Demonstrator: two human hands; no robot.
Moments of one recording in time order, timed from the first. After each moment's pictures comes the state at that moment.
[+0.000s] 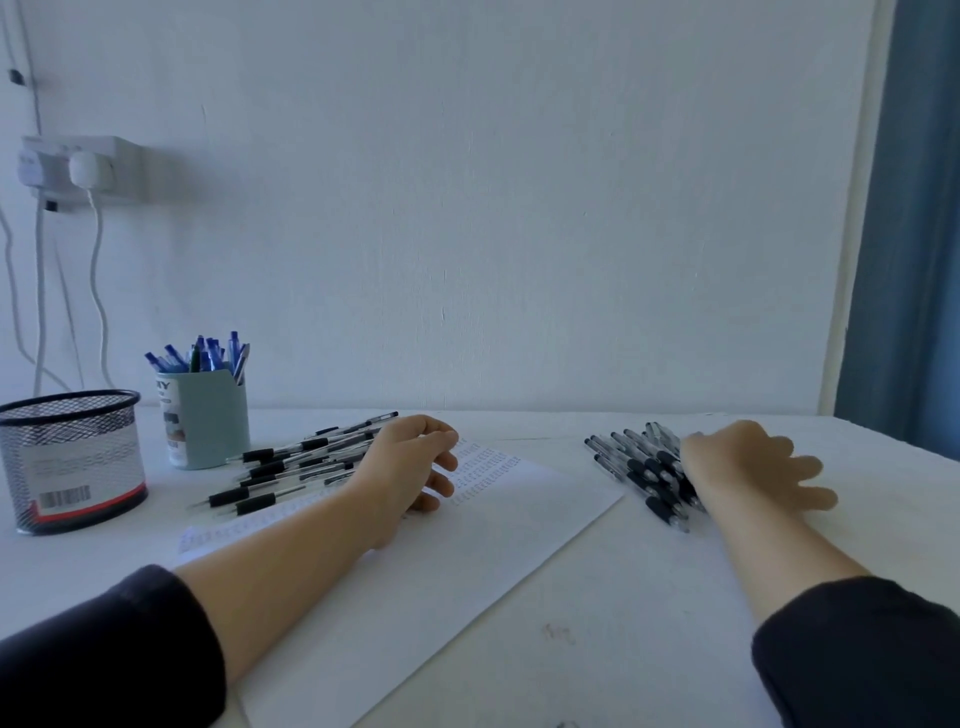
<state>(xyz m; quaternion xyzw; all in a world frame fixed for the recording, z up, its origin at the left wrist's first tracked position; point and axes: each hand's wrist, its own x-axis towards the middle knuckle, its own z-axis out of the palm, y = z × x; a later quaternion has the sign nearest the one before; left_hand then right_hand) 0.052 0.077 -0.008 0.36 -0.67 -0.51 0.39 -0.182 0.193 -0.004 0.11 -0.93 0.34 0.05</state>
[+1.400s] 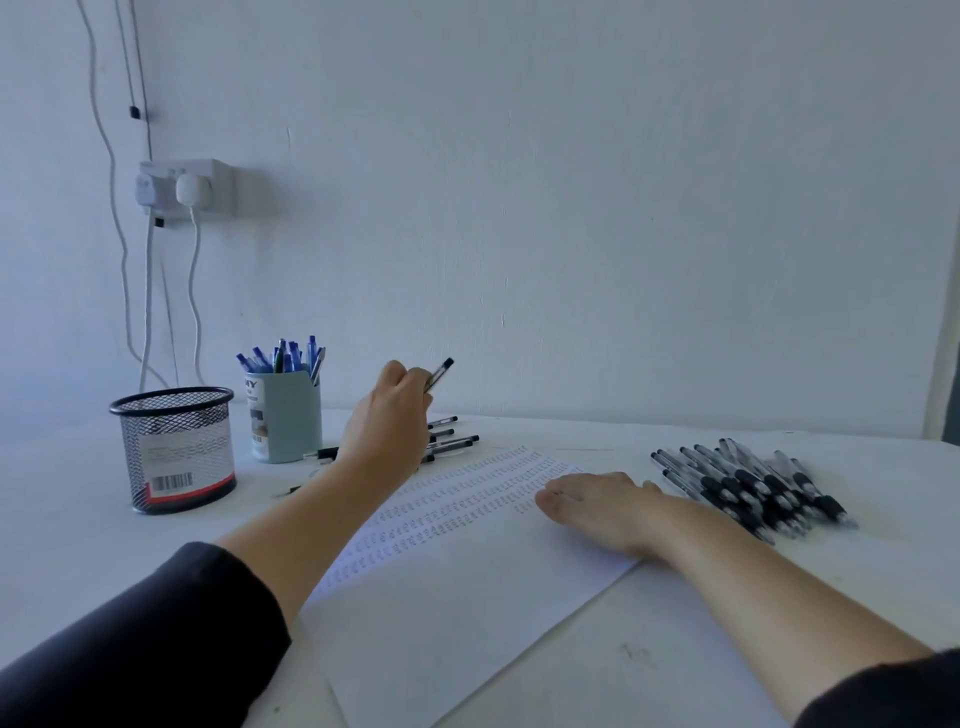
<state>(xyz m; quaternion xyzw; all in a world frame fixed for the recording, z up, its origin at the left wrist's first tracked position) 0.097 0.027 0.010 0.39 -0.80 0.05 0.44 -0.086 0.141 -0.013 0.62 -0.78 0.06 -0.09</state>
